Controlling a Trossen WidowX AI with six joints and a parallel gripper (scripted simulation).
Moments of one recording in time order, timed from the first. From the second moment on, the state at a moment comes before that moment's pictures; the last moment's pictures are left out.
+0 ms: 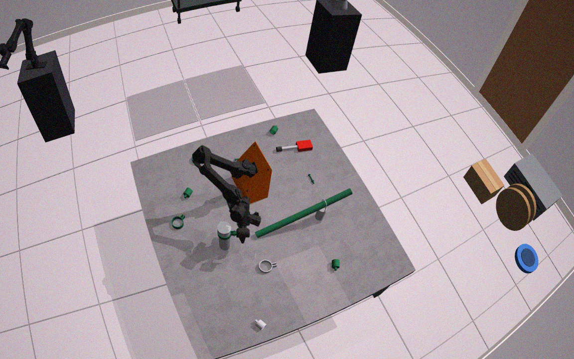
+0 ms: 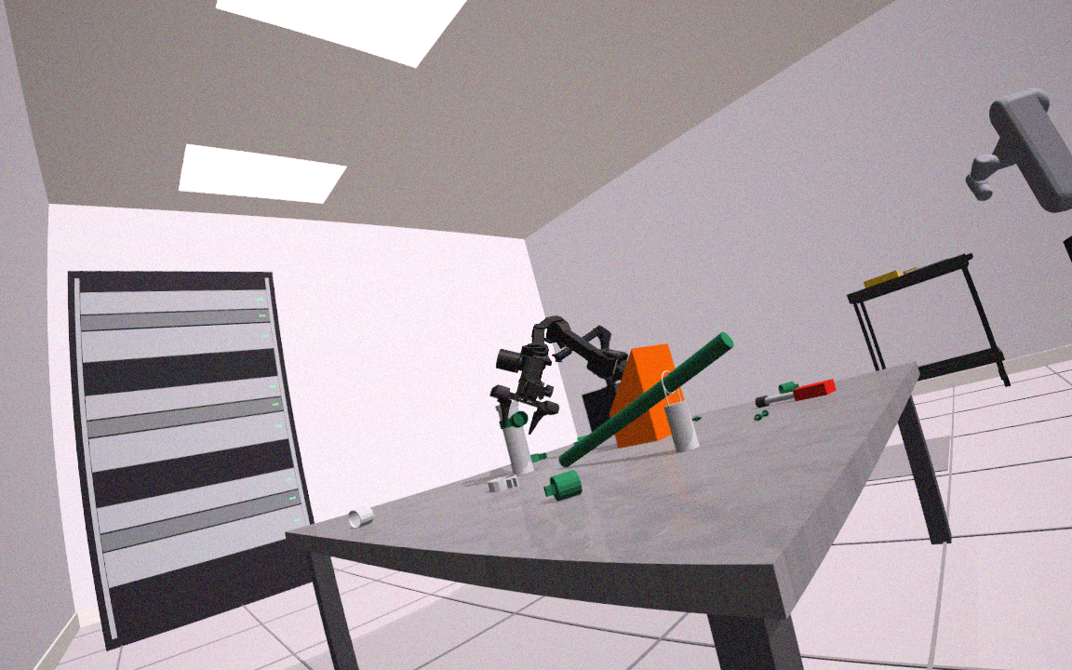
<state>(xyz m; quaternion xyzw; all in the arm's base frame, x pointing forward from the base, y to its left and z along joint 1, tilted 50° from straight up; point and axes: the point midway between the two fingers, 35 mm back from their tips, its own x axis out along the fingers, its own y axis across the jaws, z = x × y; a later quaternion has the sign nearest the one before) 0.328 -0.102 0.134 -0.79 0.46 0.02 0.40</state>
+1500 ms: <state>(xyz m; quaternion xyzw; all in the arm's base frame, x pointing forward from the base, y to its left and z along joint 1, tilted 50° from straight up) 0.306 -0.100 0.128 -0.83 0.44 0.11 0.34</state>
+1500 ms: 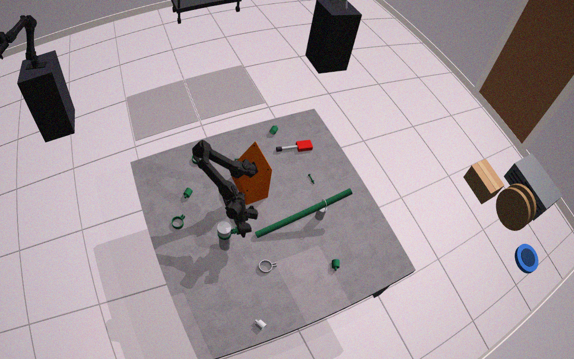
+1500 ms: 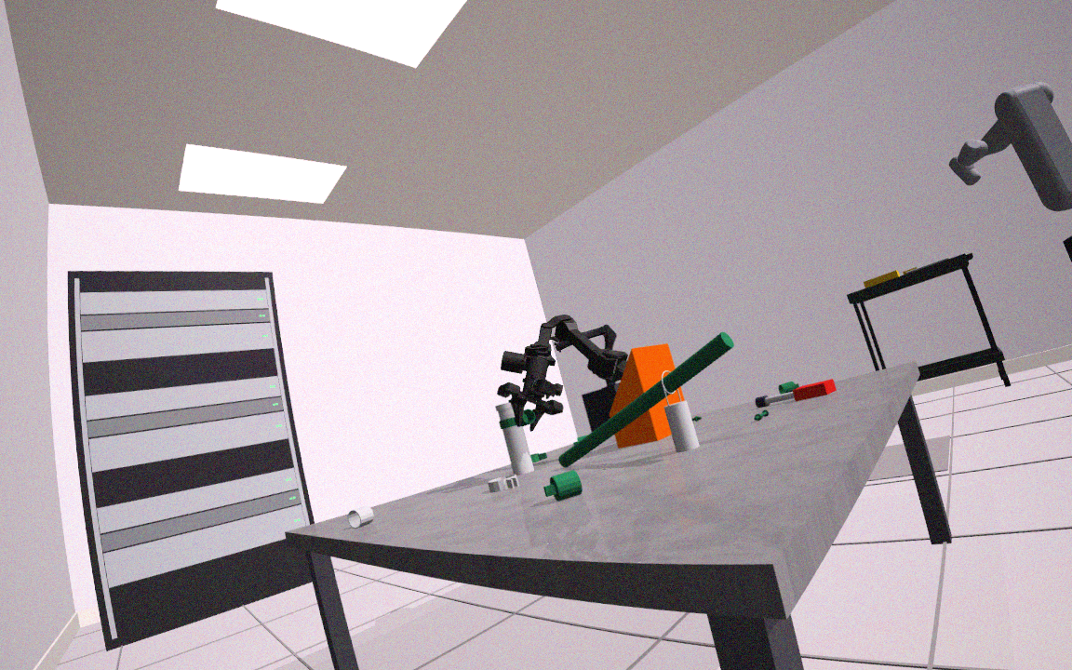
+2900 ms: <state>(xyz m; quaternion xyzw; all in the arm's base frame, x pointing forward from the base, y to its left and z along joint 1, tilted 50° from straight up) 0.296 -0.100 0.127 -0.84 0.42 0.16 0.31</state>
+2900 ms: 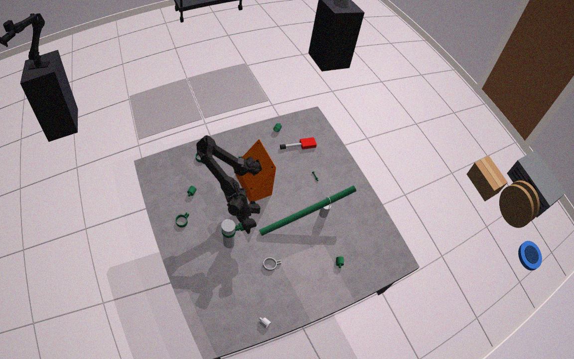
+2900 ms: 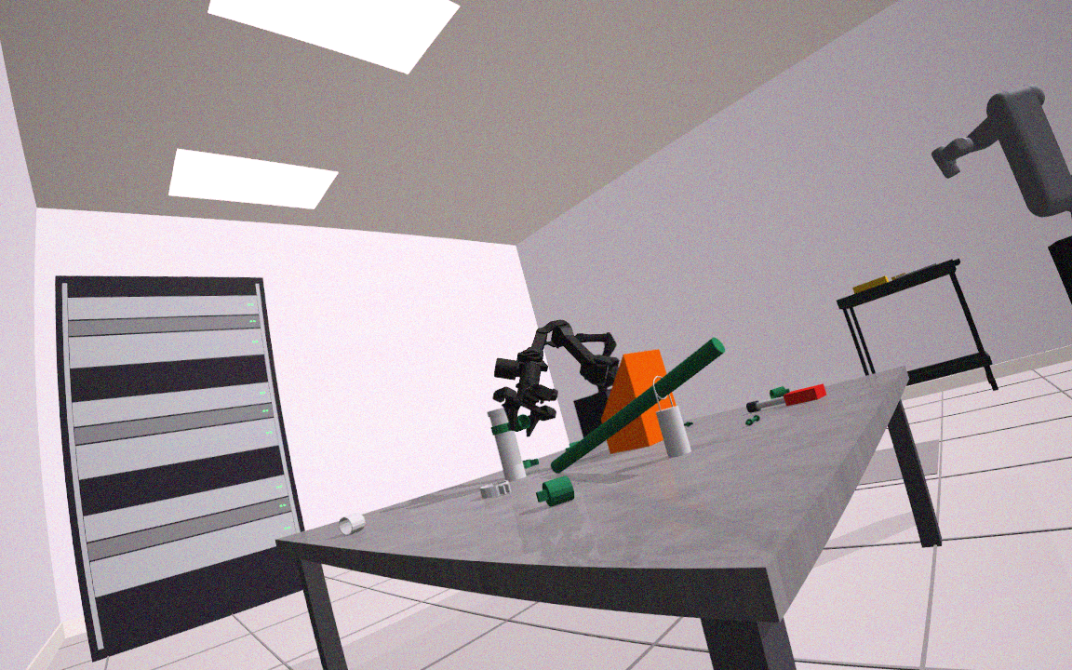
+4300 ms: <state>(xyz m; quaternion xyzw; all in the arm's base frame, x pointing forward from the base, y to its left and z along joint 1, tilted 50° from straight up) 0.283 0.023 0.093 -0.65 0.47 0.03 0.60</state>
